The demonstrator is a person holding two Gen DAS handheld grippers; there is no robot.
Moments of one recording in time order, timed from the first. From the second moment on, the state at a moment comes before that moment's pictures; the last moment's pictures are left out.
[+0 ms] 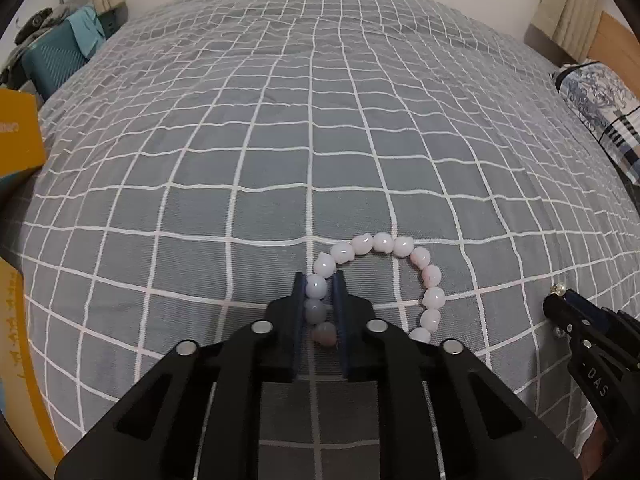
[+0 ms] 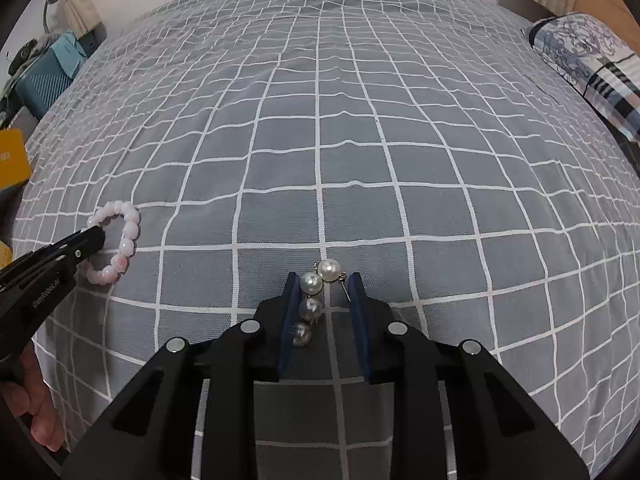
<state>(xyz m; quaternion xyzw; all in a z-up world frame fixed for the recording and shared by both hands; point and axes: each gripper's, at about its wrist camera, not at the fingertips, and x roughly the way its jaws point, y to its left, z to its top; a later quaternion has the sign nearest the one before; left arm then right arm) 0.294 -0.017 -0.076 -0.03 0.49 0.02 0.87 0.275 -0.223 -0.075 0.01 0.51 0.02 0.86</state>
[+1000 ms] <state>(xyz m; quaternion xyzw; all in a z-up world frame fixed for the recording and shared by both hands) 0.268 -0.030 -0.016 -0.03 0.44 -0.01 0.90 0.266 -0.226 -0.052 0.02 0.48 0.03 0.87</state>
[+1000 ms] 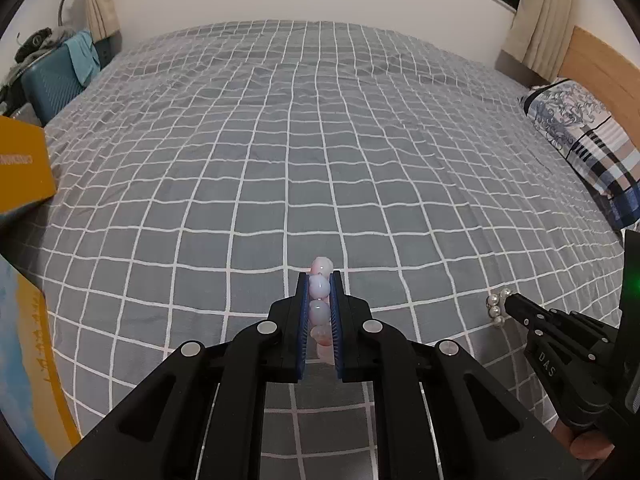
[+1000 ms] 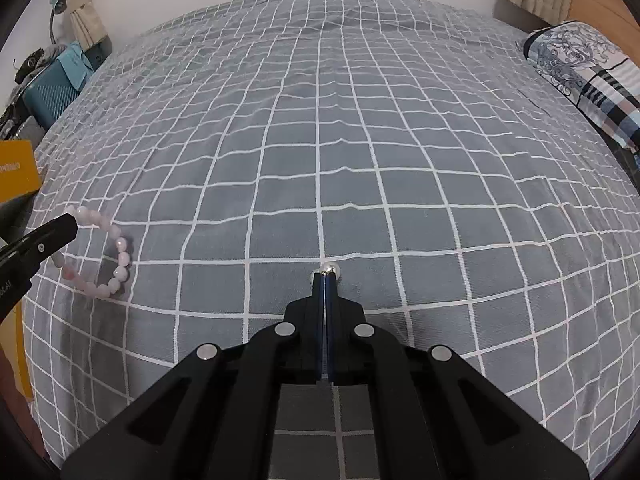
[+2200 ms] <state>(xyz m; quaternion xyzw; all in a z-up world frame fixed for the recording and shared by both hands) 0.241 -0.034 0.035 -0.02 0.39 -0.02 0.92 0.225 -0.216 0.010 0.00 0.42 0.04 0.91</state>
